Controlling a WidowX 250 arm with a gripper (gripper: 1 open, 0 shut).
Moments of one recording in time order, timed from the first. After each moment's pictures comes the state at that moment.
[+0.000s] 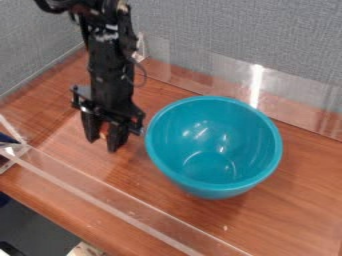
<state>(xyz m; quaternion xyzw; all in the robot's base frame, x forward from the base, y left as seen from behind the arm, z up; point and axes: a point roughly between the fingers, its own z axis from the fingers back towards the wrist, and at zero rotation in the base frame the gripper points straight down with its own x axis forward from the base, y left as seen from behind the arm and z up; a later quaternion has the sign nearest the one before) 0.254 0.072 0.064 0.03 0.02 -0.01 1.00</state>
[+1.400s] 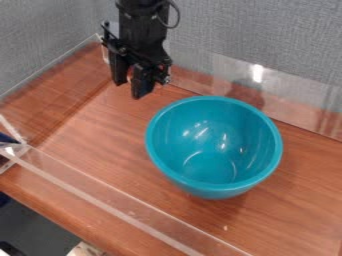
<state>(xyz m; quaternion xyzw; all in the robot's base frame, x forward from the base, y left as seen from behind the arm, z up) 0.291 0.055 0.121 0.07 -0.04 -0.12 0.99</state>
